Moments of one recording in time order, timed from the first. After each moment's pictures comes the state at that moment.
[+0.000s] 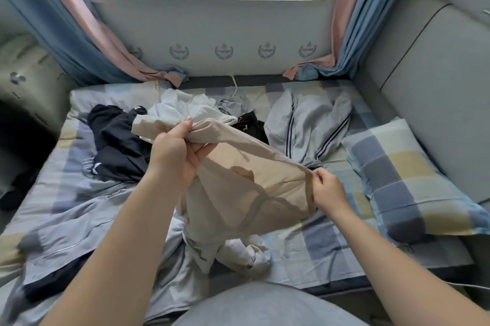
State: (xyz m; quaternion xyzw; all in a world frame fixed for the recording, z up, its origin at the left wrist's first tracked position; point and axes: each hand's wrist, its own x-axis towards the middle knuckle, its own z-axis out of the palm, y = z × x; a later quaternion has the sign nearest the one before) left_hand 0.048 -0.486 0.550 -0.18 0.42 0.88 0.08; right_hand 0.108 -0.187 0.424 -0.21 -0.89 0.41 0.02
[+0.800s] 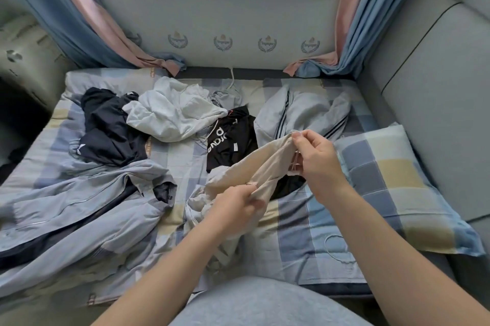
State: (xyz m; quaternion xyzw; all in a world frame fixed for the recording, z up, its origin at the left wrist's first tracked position) left_hand 0.126 -0.298 0.448 0.10 0.90 0.38 0.19; right_hand 0.092 -0.117 0.514 -0.10 -0.70 0.71 0.00
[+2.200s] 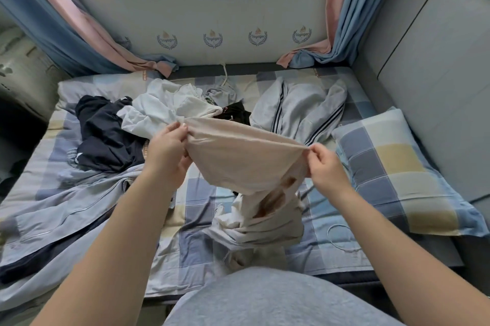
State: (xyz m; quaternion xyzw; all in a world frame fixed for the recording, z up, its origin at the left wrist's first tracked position) left_hand 0.053 -0.344 0.519 -0.25 0.54 0.80 0.04; right_hand 0.096 -0.052 0.450 -0.12 -0.82 0.56 0.01
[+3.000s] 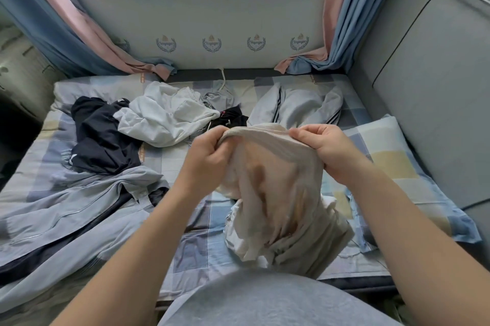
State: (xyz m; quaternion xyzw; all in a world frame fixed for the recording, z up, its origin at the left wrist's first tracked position) left_hand 0.083 -0.299 0.528 0.10 0.81 0.57 -0.04; right_hand 0.077 -0.057 0.533 -0.11 -0.73 0.66 -0.10
